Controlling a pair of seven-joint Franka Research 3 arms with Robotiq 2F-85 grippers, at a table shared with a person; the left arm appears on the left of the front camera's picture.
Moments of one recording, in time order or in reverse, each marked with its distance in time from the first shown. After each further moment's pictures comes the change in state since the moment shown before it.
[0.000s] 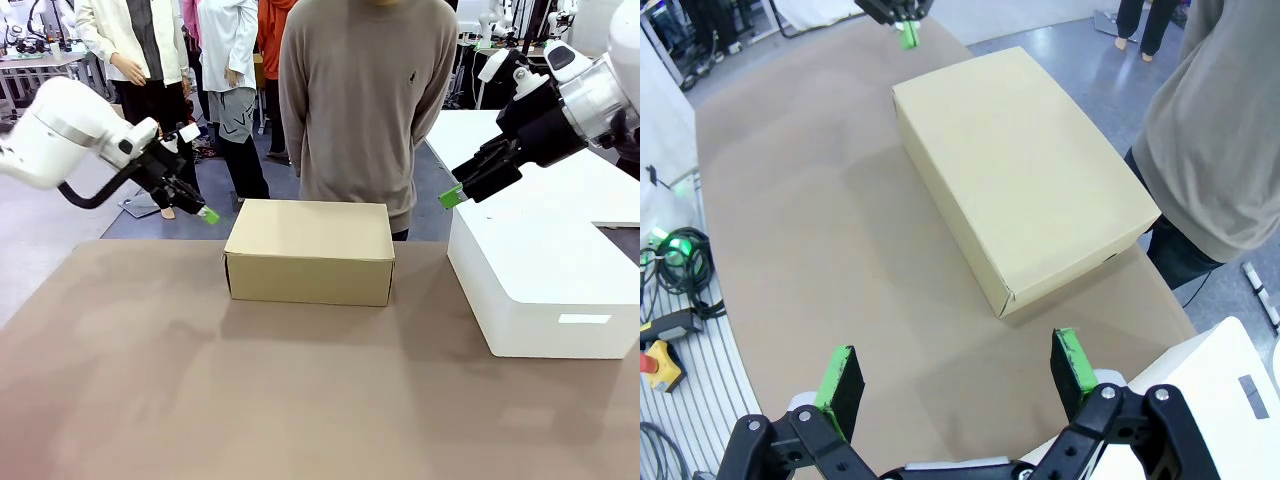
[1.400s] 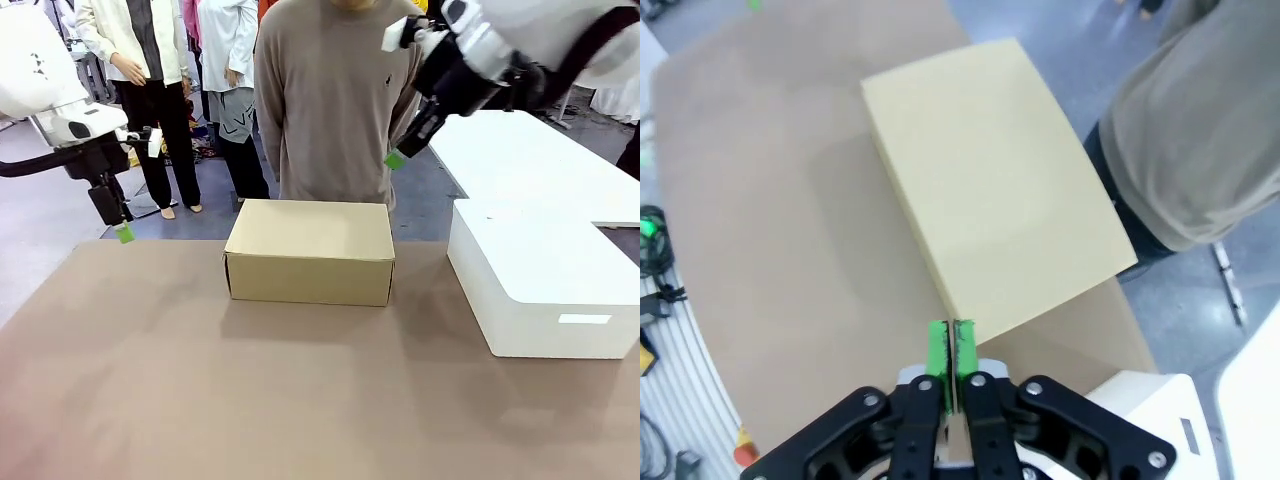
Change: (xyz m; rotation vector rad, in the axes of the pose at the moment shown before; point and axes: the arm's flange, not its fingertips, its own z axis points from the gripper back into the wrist) left arm -0.013 -0.120 0.053 0.296 0.490 0.159; right arm 0.123 -0.013 -0.064 -0.067 0.248 0.070
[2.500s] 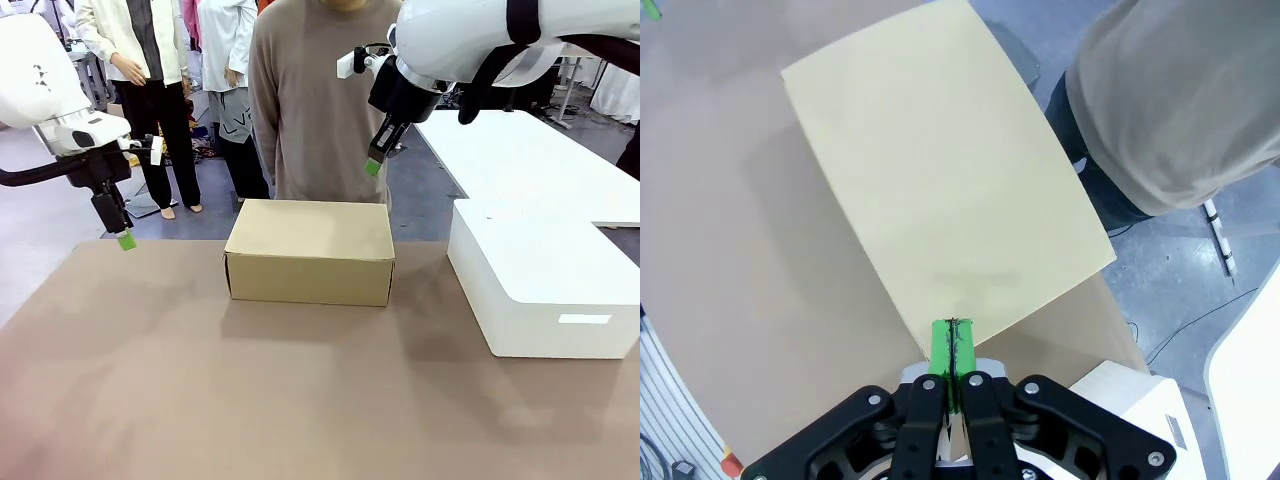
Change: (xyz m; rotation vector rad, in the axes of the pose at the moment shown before) left arm 0.000 -0.002 -0.009 0.005 0.009 0.019; right arm 0.035 -0.026 -0.049 -0.054 0.129 -0.050
